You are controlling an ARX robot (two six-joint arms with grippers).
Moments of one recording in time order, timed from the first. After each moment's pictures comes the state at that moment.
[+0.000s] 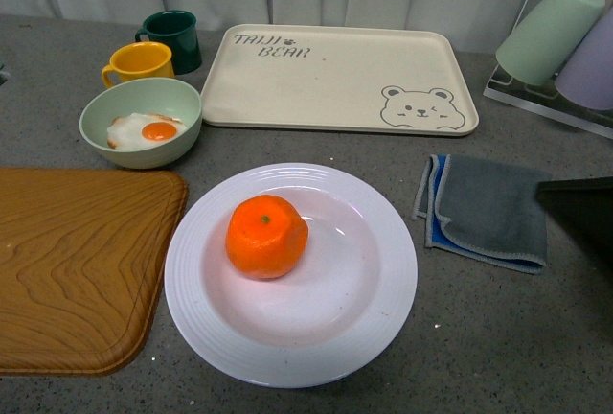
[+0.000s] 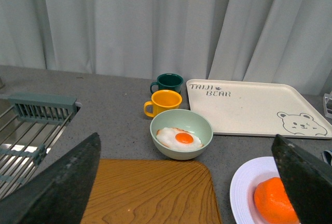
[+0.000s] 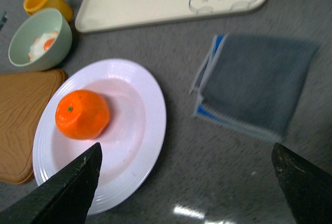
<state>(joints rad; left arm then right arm) 0.00 0.00 0.02 0.00 0.00 -0.01 0.23 1.22 0.26 0.38 -0.15 0.33</state>
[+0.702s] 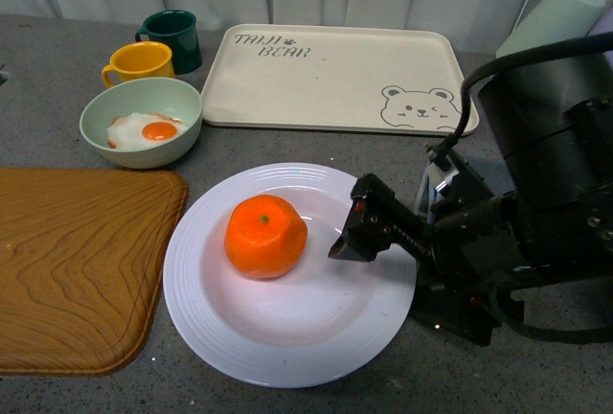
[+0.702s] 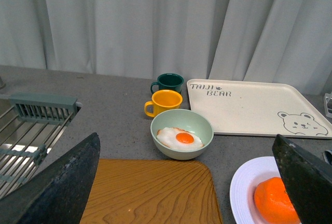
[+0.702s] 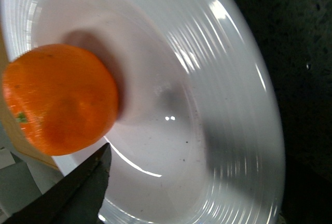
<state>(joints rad) 0.00 0.00 0.02 0.00 0.00 0.00 0.37 2.07 0.81 0.19 -0.46 0.82</state>
